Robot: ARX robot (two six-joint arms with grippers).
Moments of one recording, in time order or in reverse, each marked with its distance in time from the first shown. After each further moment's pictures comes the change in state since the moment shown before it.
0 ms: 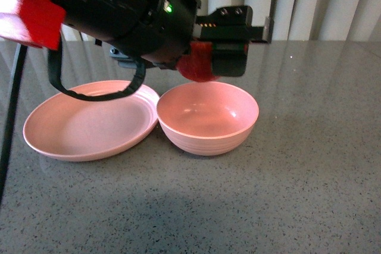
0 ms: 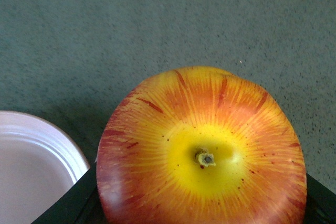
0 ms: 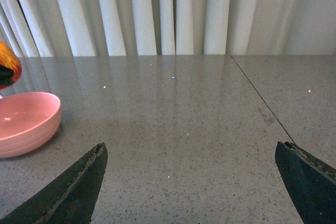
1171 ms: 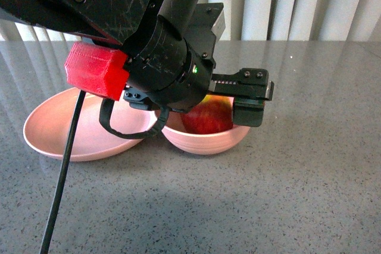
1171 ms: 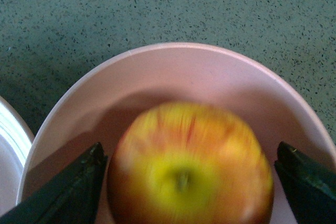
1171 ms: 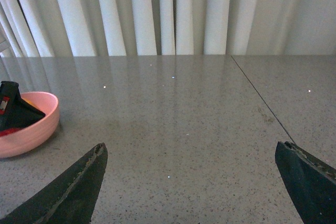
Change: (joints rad) left arm -0.008 0.180 0.087 -0.086 -0.001 -0.029; right arm 0.000 0.000 0.000 0.000 0.000 0.000
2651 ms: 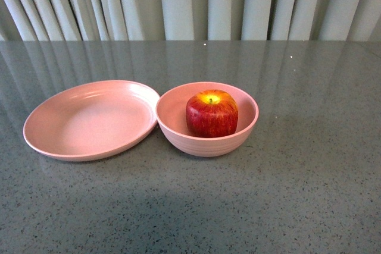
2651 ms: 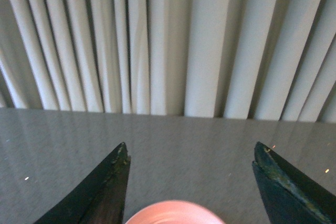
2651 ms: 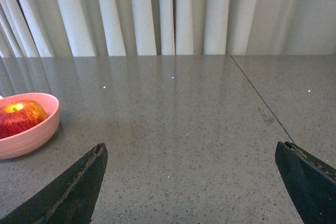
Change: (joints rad) left arm 0.256 -0.792 -0.493 0.486 -0.222 0.115; right arm 0.000 0.000 0.000 0.000 0.000 0.000
